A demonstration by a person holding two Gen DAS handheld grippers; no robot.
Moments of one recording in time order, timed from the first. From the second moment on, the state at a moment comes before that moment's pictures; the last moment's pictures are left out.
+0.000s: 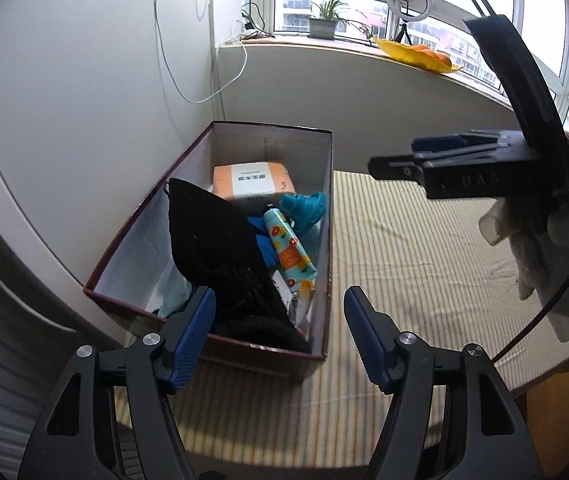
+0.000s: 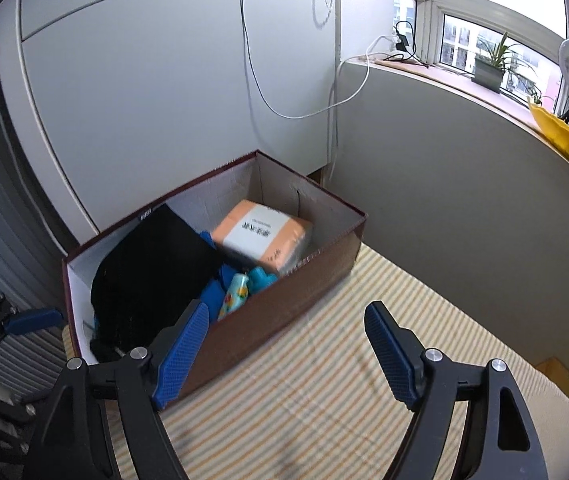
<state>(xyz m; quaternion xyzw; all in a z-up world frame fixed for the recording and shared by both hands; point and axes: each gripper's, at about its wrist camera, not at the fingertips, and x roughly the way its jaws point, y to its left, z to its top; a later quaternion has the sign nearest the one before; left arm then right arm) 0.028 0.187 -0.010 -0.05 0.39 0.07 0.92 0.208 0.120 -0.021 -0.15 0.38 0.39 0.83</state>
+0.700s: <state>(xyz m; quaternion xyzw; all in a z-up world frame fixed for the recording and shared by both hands) -0.036 0.154 -0.022 -0.10 0.35 0.12 0.92 0.102 0.032 -0.026 -0.15 0.34 0.40 0.84</state>
